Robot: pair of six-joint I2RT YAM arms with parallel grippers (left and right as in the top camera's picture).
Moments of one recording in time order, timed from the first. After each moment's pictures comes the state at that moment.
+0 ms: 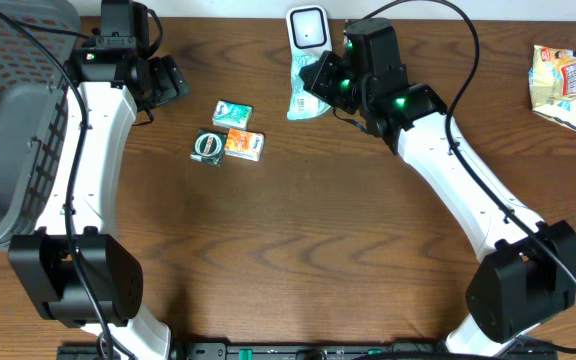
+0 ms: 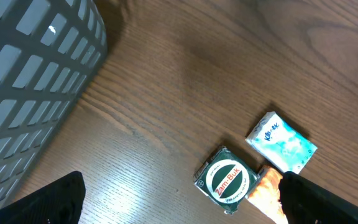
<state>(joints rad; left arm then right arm) 0.00 1.81 1.72 -1.02 -0.17 -0.43 0.43 1.81 1.55 -0.38 -0.25 0.89</state>
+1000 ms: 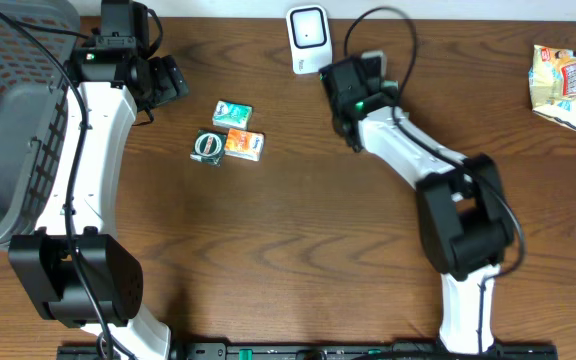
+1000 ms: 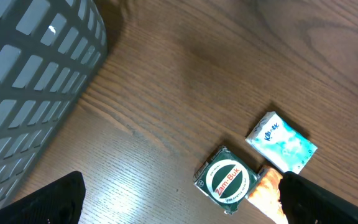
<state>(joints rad) 0.00 1.81 1.72 -1.02 -0.17 -0.43 0.44 2.18 1.55 -0.48 0.84 0.18</state>
